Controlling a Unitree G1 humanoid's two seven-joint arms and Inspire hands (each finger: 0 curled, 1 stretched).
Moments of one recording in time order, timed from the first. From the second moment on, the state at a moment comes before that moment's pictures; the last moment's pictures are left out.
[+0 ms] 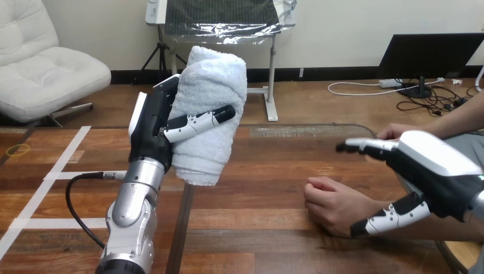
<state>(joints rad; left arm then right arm) -0.53 0.08 0.14 0.85 -0.11 -0.53 -0.19 -0.04 -0.75 -0.07 0.08 -0.40 -0.41 0.41</state>
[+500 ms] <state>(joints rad) -0.53 0.08 0.14 0.81 -0.12 -0.53 -0.20 -0.05 -0.77 -0.04 0.15 -0.40 -0.44 0.41</state>
